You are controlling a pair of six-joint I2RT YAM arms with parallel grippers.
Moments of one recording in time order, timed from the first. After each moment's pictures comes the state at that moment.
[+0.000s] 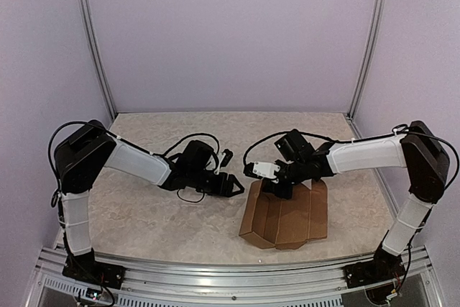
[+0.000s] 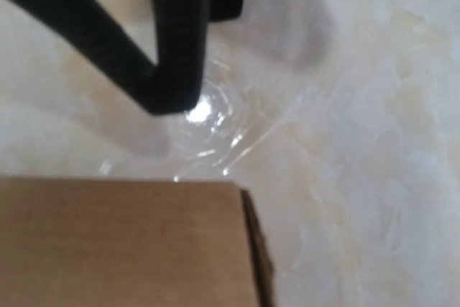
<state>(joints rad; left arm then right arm) -0.80 2.02 1.08 0.23 0.36 -0.51 0.75 1.72 1.01 -0.25 -0.16 -0.63</state>
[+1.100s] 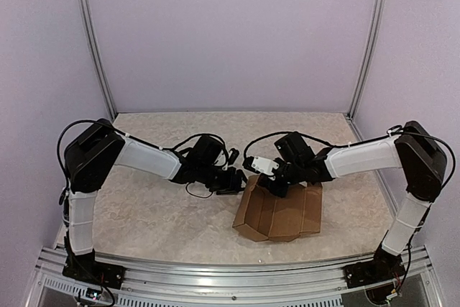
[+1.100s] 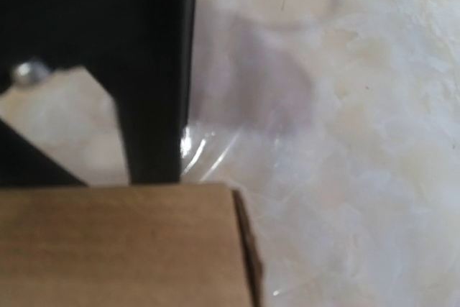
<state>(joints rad) -0.82 2.10 1.25 0.11 0.41 -0.66 0.75 1.75 0.96 -0.06 -0.11 -0.51</state>
